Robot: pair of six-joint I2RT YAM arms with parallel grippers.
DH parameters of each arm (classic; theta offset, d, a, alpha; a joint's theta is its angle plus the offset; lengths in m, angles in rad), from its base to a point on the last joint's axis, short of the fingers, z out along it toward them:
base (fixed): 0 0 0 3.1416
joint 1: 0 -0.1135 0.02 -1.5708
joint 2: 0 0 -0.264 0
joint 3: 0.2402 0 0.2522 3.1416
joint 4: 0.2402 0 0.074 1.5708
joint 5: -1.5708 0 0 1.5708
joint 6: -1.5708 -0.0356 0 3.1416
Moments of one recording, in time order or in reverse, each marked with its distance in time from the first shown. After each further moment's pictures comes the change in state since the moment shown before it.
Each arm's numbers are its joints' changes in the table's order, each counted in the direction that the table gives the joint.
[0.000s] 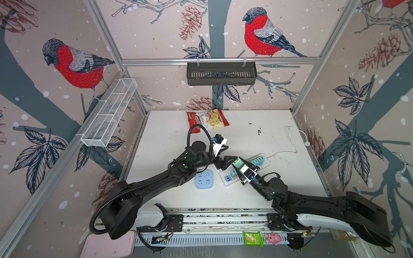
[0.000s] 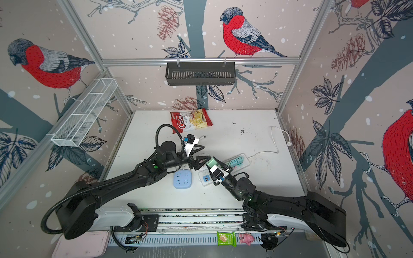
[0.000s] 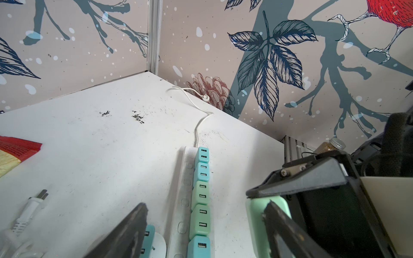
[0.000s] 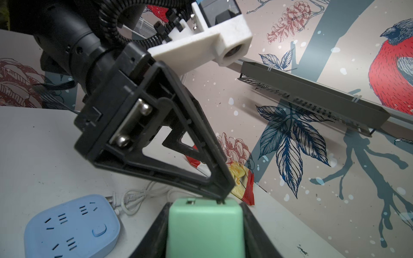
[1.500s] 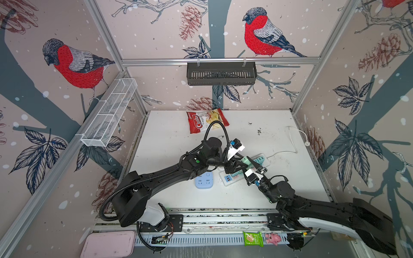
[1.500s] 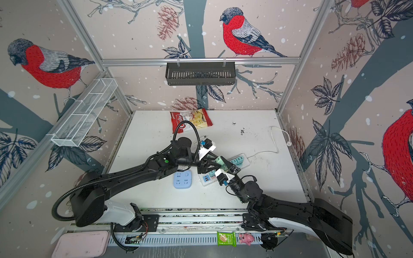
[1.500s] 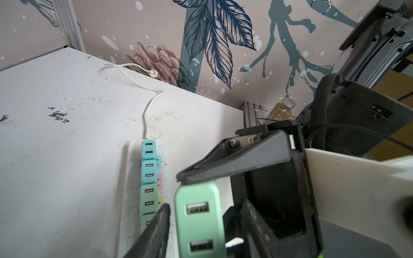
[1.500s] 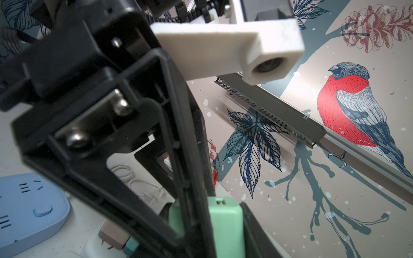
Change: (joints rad) left arm 0.114 -0.153 0.225 0.249 -0.164 -0.130; right arm 0.034 0.121 -0.089 -0.032 -0.030 0.215
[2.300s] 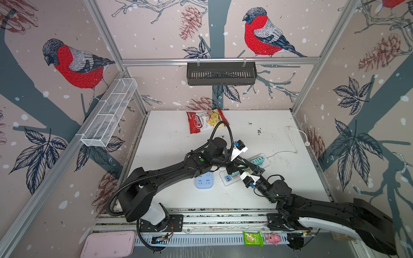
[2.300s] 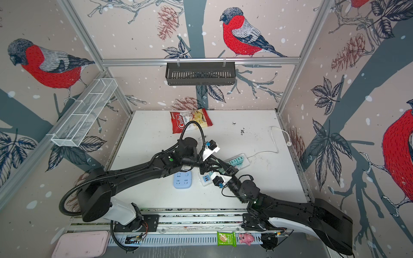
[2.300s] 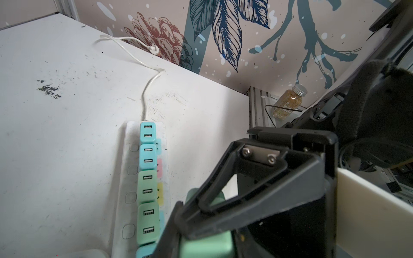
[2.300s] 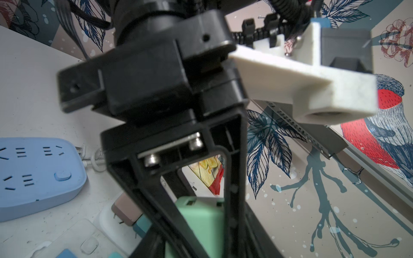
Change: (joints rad) left arm 0.018 -0.063 0.066 0.102 0.037 -0.003; right arm 0.009 0.003 0.010 0.095 0.036 0.073
